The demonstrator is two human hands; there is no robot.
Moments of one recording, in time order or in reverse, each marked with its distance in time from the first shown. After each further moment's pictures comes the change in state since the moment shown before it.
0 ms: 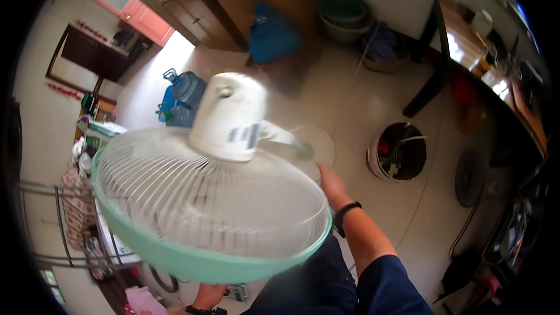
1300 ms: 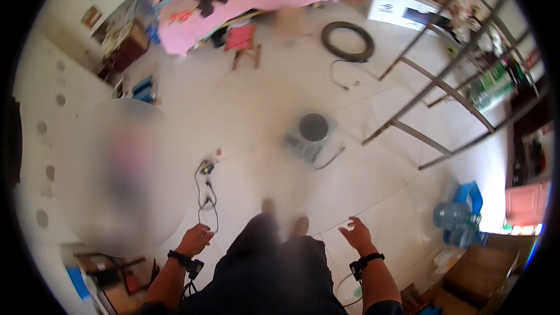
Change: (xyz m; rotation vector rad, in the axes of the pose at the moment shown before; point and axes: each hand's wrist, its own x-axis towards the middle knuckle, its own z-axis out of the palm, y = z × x) left_hand -0.375 -0.312 0.294 -1.424 0.936 -1.087; right_hand -0.336 -0.219 0.555 -1.248 -1.675 -0.897
